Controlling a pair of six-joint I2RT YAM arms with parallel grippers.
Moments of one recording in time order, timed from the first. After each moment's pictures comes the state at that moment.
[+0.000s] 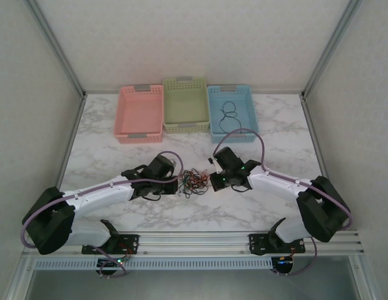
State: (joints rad) left arm -0.81 1.29 0.67 -0.38 0.05 -0.71; right arm 0.76 1.41 0.77 -0.42 -0.09 0.31
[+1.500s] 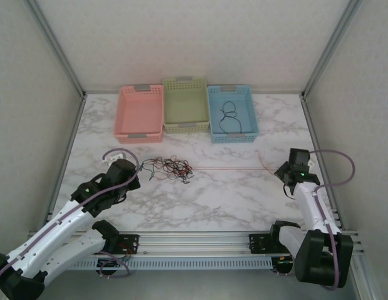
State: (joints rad) left arm -0.64 0.73 0.68 -0.85 -0.39 -0.83; right arm -0.14 1.00 0.55 -0.54 0.14 0.62
